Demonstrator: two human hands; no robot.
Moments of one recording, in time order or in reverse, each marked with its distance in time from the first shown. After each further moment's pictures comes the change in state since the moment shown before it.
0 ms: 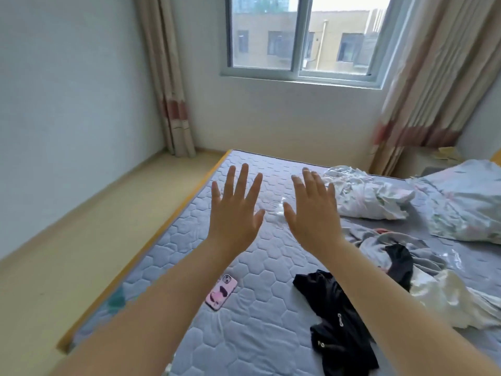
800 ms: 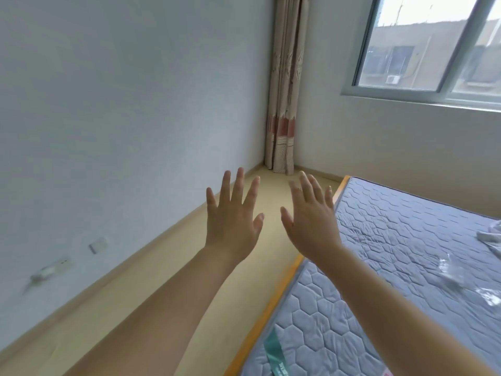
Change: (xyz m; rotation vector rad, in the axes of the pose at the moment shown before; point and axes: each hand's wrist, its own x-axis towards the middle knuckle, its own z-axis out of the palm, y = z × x) left_hand -0.079 -0.593 -0.072 0.196 -0.083 -0.327; right_hand 0.183 -0.586 0.129 0.236 0.030 -0.314
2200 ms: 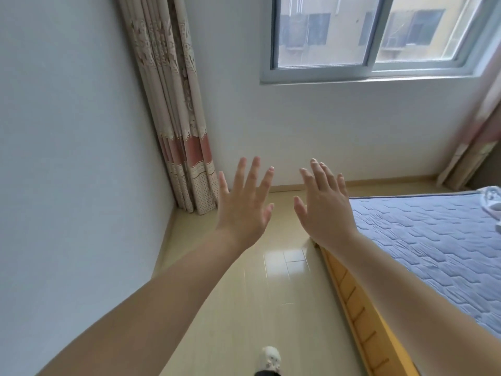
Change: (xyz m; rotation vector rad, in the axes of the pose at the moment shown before) left_hand 0.975 -0.183 0.514 -0.280 0.063 0.719; right_hand 0.819 0.249 0.509 -0.338 0.082 0.547
